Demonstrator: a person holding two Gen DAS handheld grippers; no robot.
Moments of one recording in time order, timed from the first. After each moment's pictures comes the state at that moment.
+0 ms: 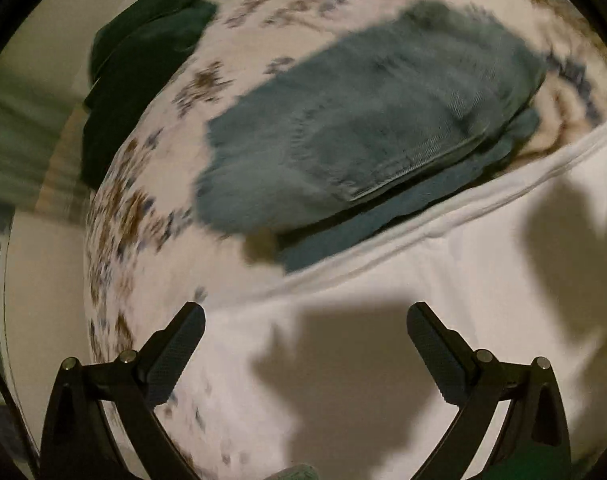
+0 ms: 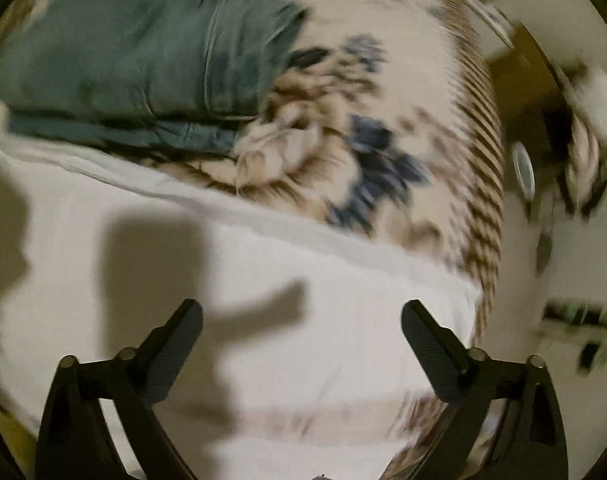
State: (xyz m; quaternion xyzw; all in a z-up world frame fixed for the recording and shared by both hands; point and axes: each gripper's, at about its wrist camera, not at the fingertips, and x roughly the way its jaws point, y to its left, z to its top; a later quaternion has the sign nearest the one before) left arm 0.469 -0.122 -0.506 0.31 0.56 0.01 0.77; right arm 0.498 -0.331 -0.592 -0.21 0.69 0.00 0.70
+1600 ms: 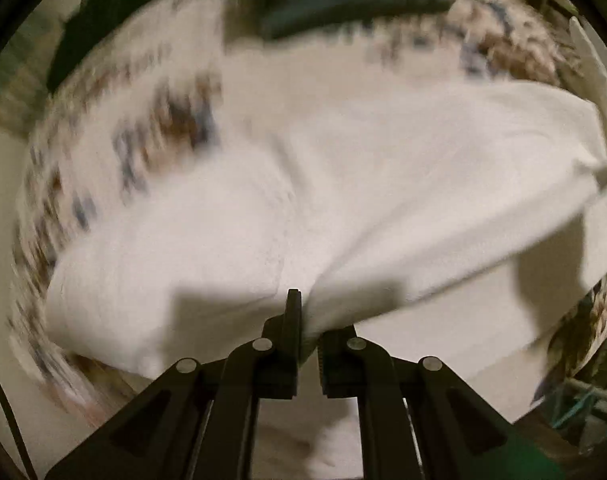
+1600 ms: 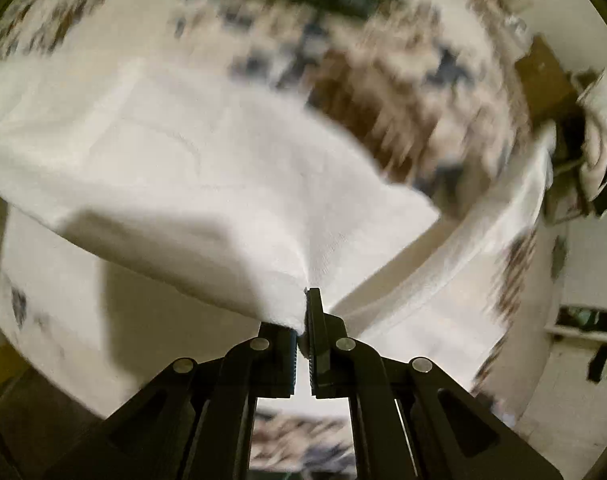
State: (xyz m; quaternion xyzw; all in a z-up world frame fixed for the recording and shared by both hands) left arm 0.244 -0.011 -0.548 0.15 0.63 -0.06 0.76; right arm 0.255 -0.307 -0.601 -0.19 0.68 0.03 0.70
